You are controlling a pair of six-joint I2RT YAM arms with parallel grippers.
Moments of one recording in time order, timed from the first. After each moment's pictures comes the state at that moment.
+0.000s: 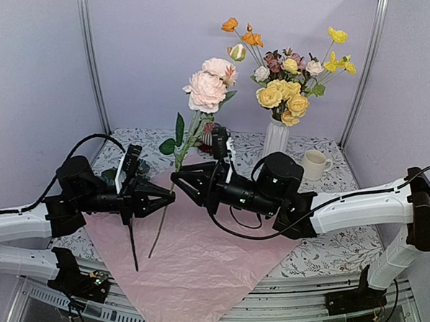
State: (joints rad) left arm -0.81 0.87 0.46 0.48 0.62 -0.34; right arm 1.19 1.64 1.04 0.79 -0.19 0.39
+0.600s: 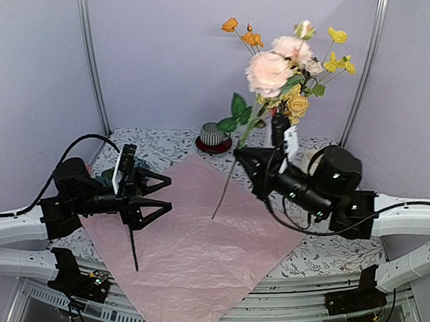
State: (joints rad) left arm -0.82 0.82 0.45 0.42 0.51 -0.30; right arm 1.18 1.30 0.88 0.51 0.18 0.16
